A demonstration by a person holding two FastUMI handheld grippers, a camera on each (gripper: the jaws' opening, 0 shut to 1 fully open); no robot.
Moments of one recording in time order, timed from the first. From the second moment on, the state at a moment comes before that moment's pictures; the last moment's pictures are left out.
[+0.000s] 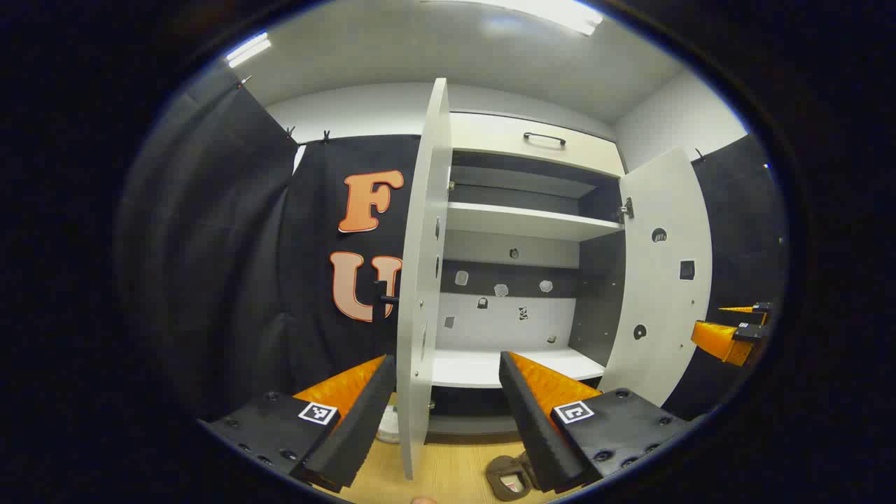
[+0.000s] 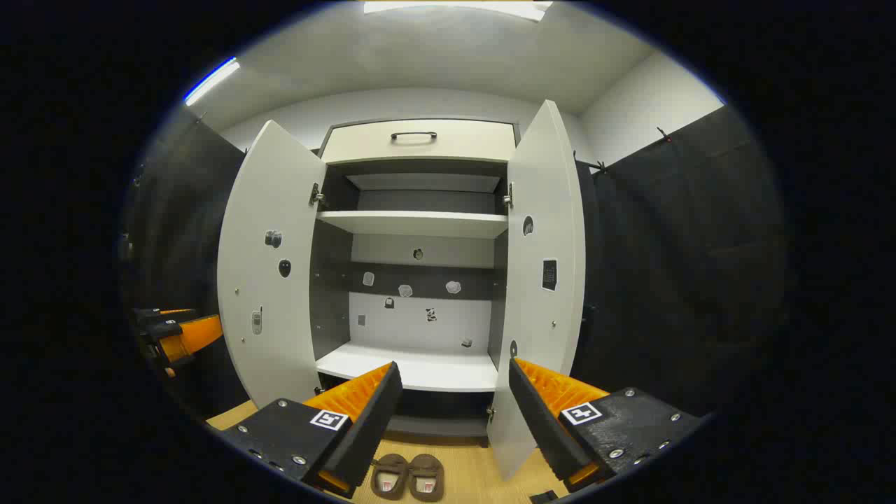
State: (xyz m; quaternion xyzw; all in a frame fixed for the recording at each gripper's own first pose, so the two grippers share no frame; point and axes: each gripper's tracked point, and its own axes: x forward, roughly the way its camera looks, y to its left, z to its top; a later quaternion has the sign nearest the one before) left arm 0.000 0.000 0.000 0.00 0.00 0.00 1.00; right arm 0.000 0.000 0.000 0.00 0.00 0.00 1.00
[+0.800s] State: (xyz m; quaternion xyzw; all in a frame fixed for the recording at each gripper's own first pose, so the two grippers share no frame) left arm 0.001 0.010 -0.003 0.01 0.00 0.00 1.00; right arm 0.010 0.009 -0.026 0.01 0.03 0.00 1.00
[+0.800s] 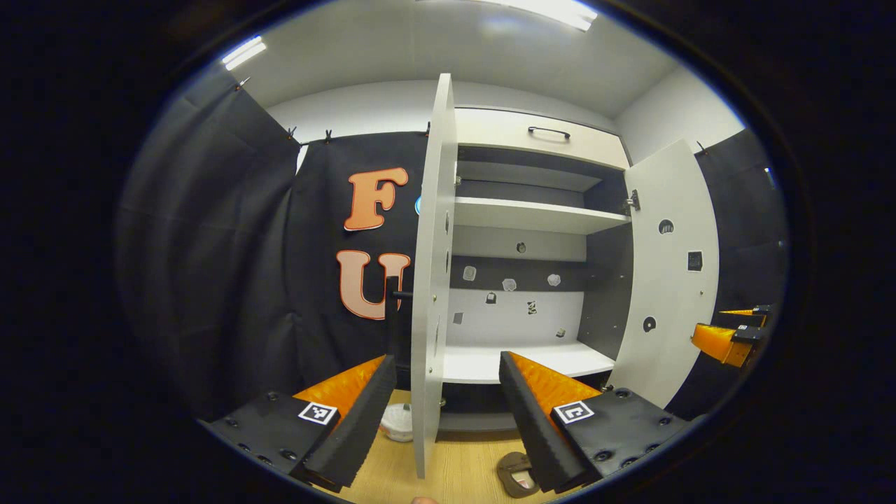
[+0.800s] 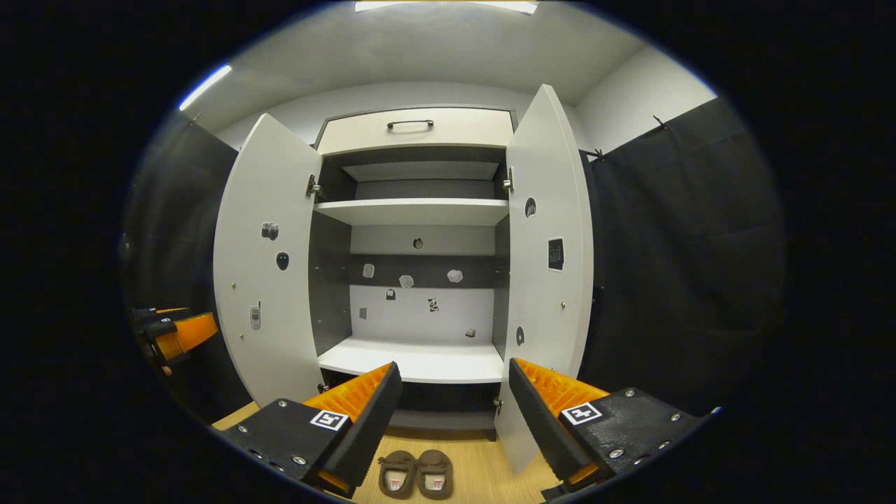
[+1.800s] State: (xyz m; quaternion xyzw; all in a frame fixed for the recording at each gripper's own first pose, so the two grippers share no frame) left arm 0.032 -0.024 -0.024 0.01 0.01 -0.01 1.00; right arm 0.077 0.004 -0.288 0.01 0.20 0.00 0.98
